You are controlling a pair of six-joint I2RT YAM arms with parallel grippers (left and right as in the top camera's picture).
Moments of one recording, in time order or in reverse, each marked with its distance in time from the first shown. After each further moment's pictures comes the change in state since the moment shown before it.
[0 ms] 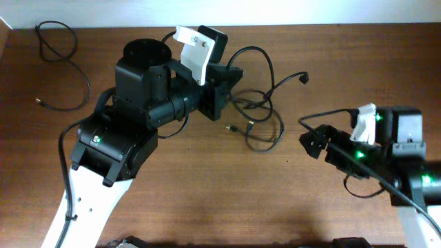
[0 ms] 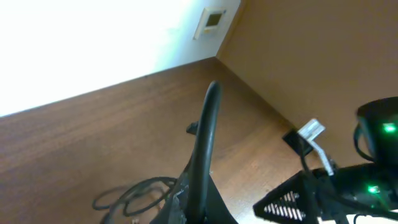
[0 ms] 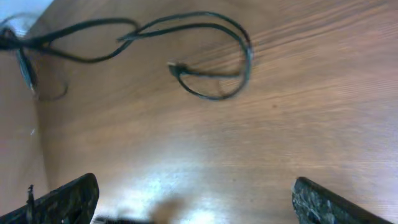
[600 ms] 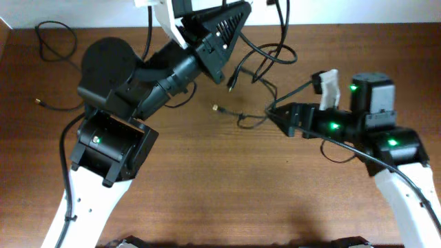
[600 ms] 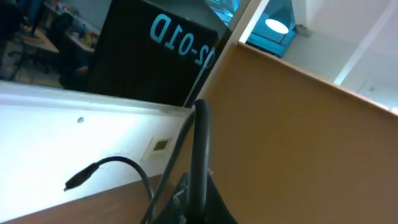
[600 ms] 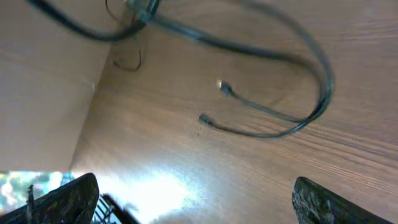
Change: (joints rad) left arm 0.000 -0.003 -0.003 0.594 -0.018 -0.386; right arm 0.123 0.187 -0.002 0.423 -0.218 -0.189
